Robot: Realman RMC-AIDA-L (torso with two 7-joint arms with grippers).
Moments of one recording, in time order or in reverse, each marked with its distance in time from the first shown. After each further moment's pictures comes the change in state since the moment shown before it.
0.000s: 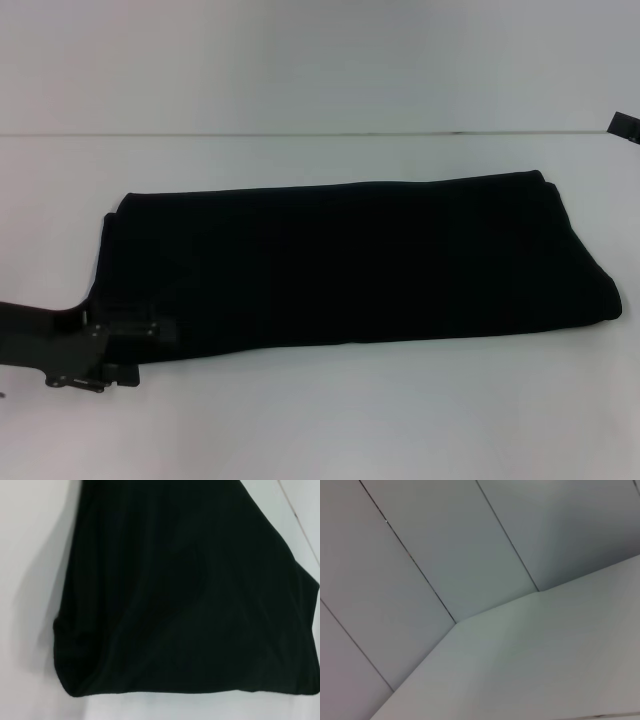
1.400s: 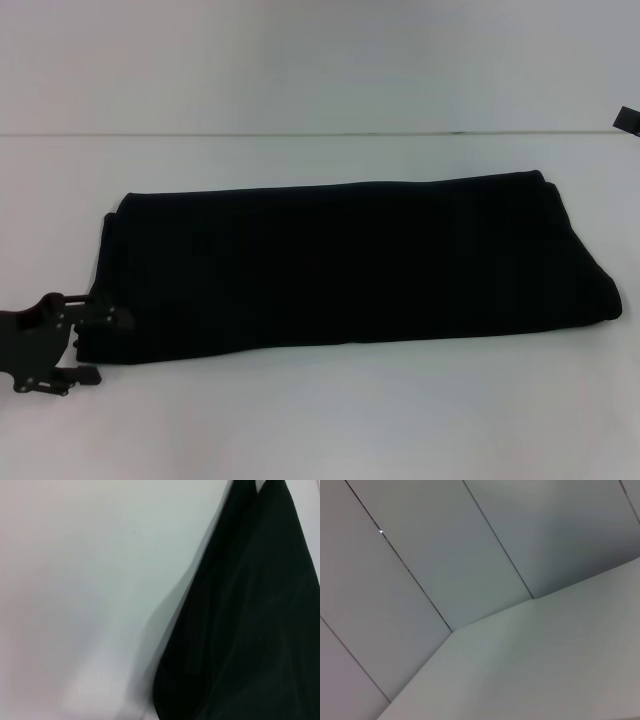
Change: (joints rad) left arm 0.032 0.004 -0.097 -0.009 0.062 -0.129 -0.169; right arm -0.006 0.002 0.002 0.007 0.024 0.014 0.002
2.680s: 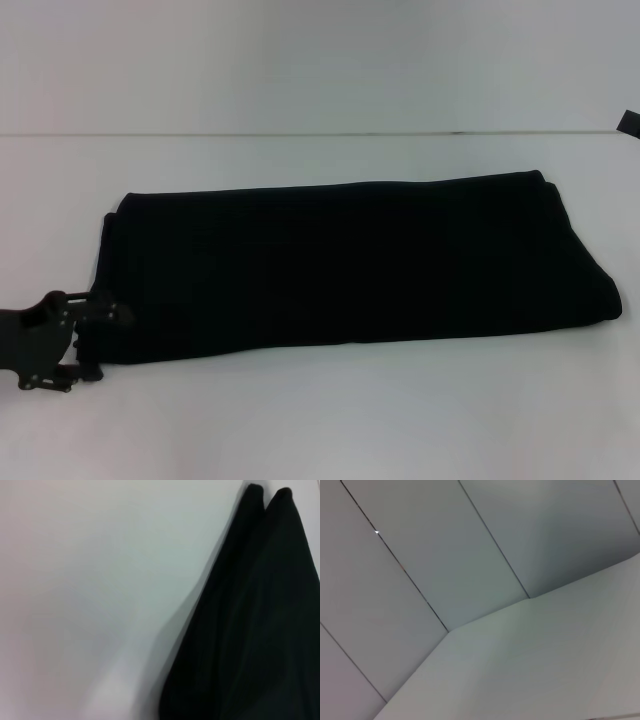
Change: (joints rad) left arm 0.000 -0.001 -0.003 -0.035 -0.008 -0.060 0.002; right arm -0.008 -0.001 0.001 0.001 0.000 0.003 0.000
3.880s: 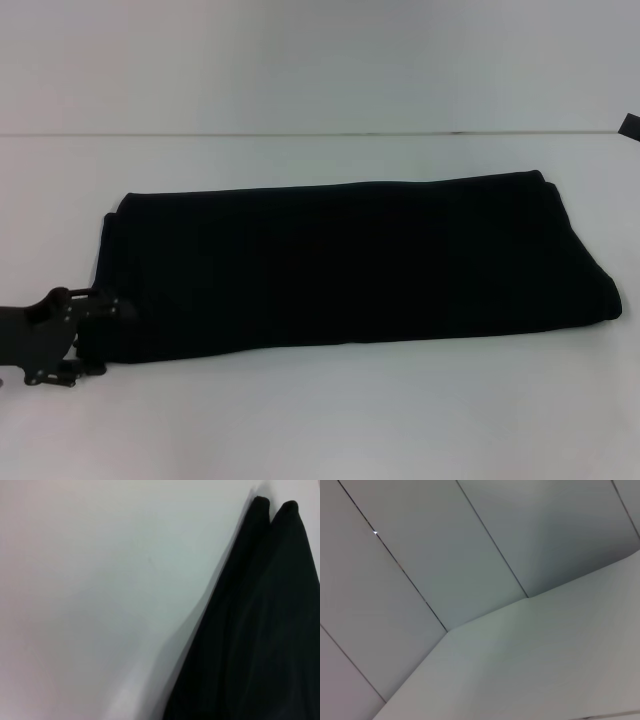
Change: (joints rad) left arm -0.005 0.000 -0.011 -0.040 -0.007 -0.063 0.005; right arm -0.006 0.001 0.000 0.001 0.002 0.000 0.000
